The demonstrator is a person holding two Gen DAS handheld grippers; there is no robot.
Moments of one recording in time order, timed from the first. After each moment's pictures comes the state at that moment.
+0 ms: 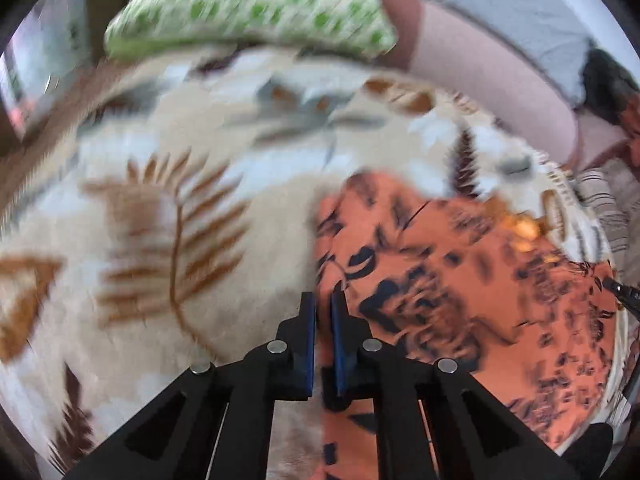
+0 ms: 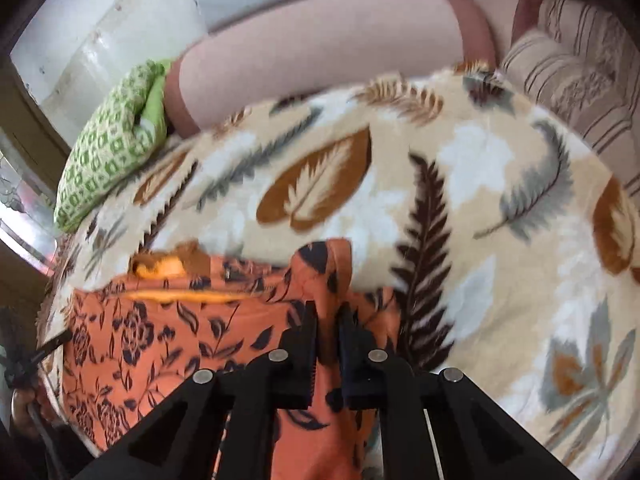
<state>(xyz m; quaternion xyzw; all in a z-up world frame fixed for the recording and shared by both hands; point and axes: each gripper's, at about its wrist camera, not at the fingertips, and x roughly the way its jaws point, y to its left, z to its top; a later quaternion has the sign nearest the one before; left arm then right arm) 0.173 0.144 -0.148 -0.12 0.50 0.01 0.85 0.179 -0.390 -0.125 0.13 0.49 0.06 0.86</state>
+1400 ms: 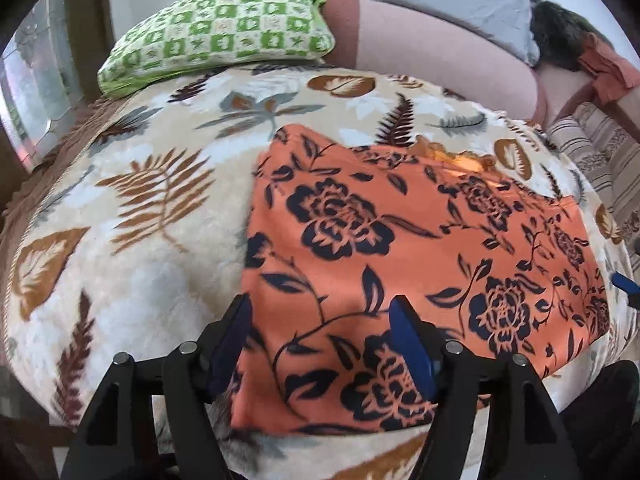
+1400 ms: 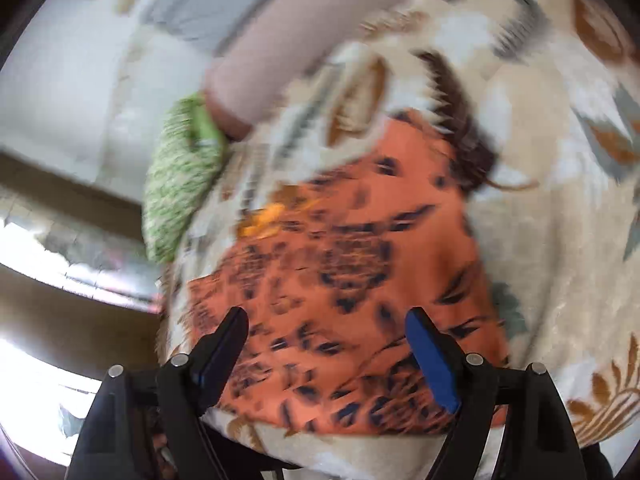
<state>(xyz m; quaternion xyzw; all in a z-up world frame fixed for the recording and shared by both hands) 0.085 0.077 -0.116 -0.05 0.47 0.00 0.88 0.066 -0.366 -0.127 0.36 0.47 0.17 0.79</state>
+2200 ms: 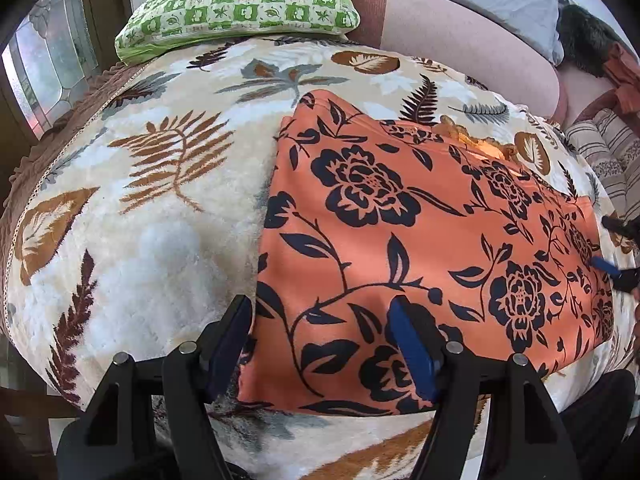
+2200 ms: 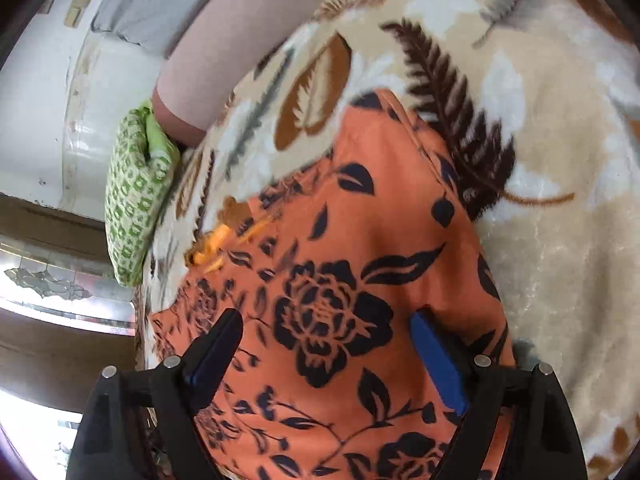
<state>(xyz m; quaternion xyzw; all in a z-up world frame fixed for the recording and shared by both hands) 0.083 0.088 -0.130 -0.07 0.50 0.02 0.86 0.137 -0.365 -0.157 0.34 0.51 0.10 0.78</state>
